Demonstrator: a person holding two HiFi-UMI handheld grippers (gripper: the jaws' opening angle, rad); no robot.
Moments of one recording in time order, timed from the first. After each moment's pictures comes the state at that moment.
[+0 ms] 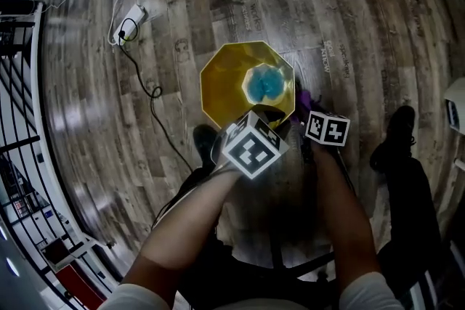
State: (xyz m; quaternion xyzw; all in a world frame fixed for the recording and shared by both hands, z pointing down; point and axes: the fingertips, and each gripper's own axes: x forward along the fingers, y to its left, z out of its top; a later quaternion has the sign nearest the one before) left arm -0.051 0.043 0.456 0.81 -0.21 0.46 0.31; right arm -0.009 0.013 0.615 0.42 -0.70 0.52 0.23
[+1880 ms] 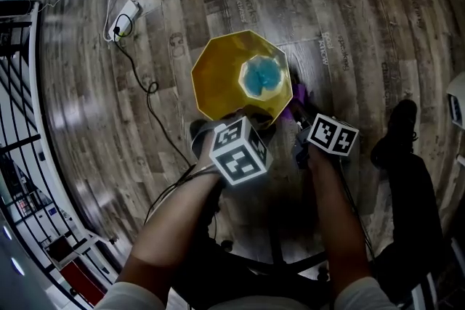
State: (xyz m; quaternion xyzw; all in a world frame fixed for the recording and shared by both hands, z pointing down) left arm -0.069 0.068 0.465 0.81 -0.12 0.54 0.21; right arm -0.020 0.014 0.563 0.41 -0.68 0.60 0.07
